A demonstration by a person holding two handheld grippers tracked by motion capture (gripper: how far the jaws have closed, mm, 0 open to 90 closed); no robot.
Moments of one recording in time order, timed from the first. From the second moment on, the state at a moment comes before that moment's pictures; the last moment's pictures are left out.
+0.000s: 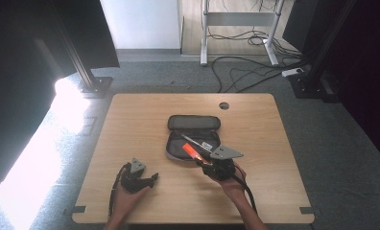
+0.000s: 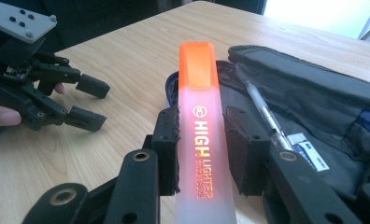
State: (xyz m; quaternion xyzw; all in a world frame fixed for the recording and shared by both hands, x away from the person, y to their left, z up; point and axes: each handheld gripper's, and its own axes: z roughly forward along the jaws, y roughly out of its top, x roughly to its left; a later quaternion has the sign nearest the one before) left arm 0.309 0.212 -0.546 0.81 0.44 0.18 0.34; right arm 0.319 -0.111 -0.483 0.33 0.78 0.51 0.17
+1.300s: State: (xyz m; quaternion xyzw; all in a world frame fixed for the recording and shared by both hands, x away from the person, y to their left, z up) left arm 0.309 0.212 -0.546 0.81 0.44 0.18 0.34; right arm 0.372 -0.094 -0.487 0.34 0.80 0.47 0.17
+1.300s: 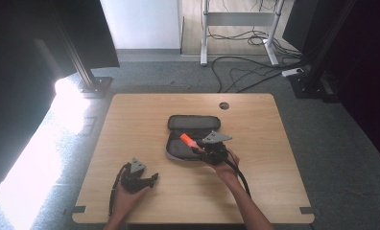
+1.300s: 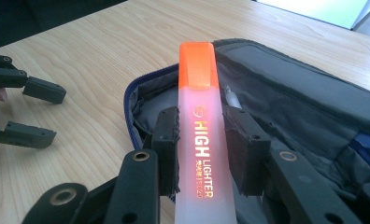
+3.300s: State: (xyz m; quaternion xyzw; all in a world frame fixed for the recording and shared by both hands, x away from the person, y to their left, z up) left arm 0.309 0.212 -0.546 0.81 0.44 0.18 0.34; right arm 0.420 -0.062 -0.521 0.34 0.82 0.43 0.14
